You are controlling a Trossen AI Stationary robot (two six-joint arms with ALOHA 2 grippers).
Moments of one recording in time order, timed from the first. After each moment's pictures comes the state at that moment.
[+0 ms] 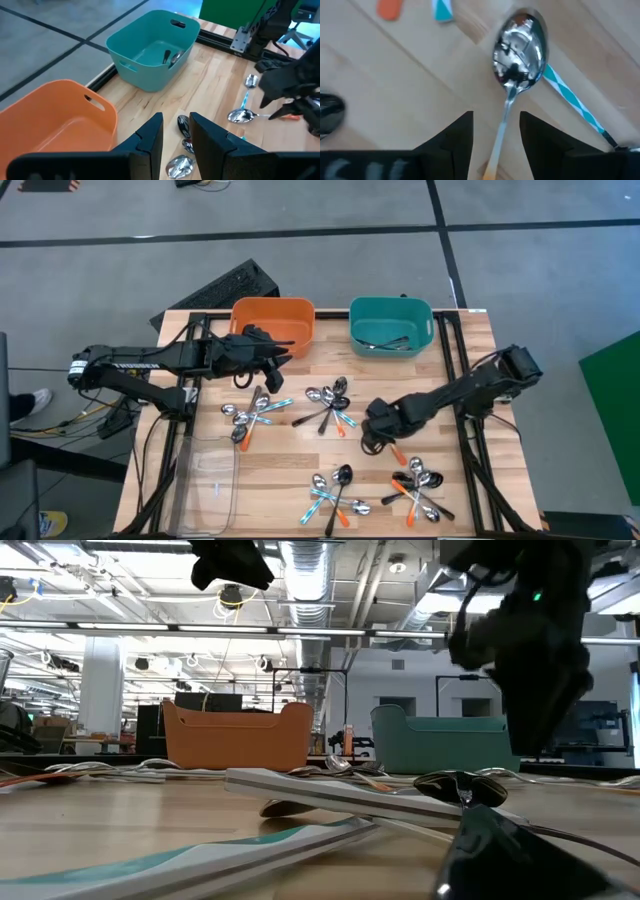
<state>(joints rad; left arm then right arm) 0.05 1.16 1.09 -0.46 -0.38 -0.30 0.31 1.61 0.98 -0.78 0.10 1.12</state>
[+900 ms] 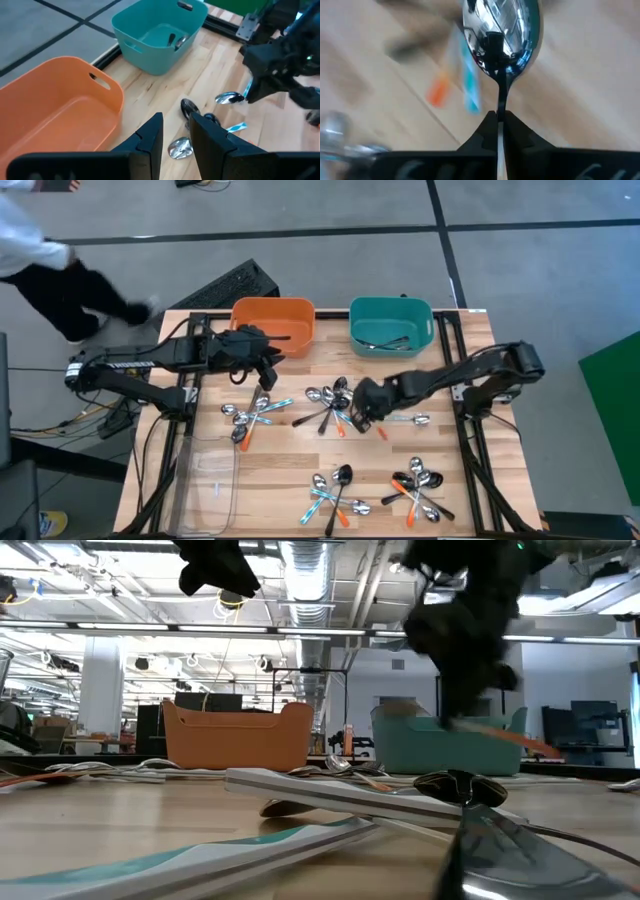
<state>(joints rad) 0.10 1.12 1.09 -0.57 -0.32 -0.35 0.09 1.54 0.99 -0.57 0.09 0.88</state>
